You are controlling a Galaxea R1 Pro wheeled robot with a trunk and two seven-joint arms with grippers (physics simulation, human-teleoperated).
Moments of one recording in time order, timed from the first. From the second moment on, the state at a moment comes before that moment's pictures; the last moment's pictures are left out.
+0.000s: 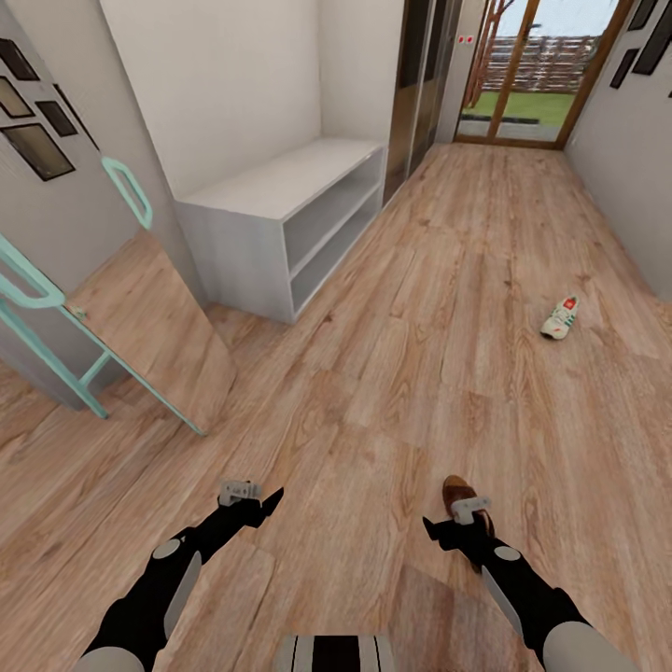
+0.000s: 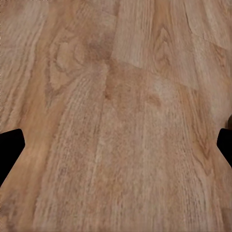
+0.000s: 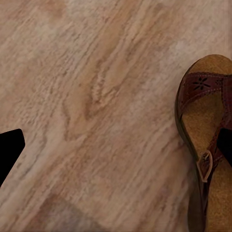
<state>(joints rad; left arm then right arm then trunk) -0.46 0.00 0.11 -0.81 0.05 -0.02 -0.54 -0.57 -0.11 0.09 -0.50 -0.01 -0.02 0.18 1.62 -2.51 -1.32</state>
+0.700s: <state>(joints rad) -0.46 0.00 0.11 -0.81 0.06 -0.02 -0.54 -0.57 -0.11 0.09 -0.50 -0.01 -0.02 0.18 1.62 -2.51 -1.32</state>
